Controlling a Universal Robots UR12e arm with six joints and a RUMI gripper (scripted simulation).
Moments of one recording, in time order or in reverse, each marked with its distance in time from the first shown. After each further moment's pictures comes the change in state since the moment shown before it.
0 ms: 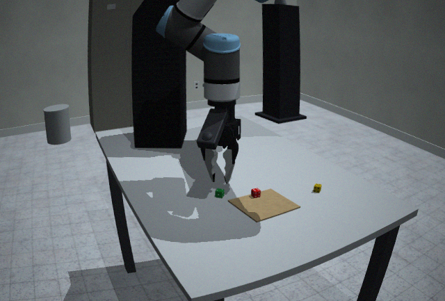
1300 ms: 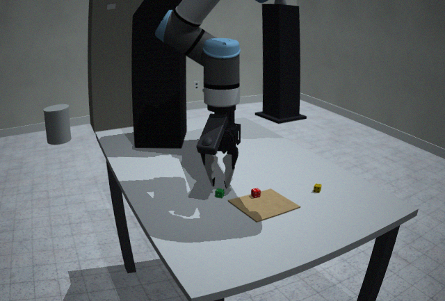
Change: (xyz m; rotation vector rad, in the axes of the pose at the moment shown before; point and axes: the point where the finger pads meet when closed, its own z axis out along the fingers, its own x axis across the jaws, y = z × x) arm 0.000 0.000 0.013 0.000 0.000 0.000
